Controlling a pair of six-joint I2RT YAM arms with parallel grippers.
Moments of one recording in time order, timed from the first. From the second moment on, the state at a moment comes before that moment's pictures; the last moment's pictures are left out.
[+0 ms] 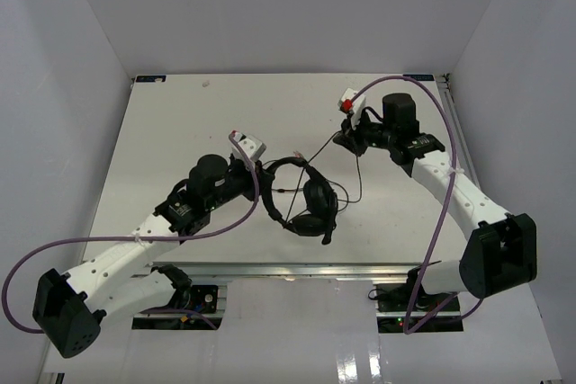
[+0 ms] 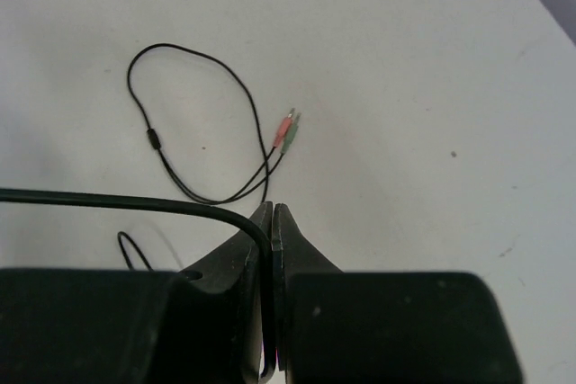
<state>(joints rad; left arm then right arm) -0.72 0.95 0.72 -0.03 0.11 -0.12 0.35 1.35 1.07 -0.23 -0.62 -0.41</state>
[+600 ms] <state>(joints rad) -0.73 1.16 1.33 -0.02 -0.04 -0.54 0.40 1.46 0.83 0.68 -1.24 0.41</state>
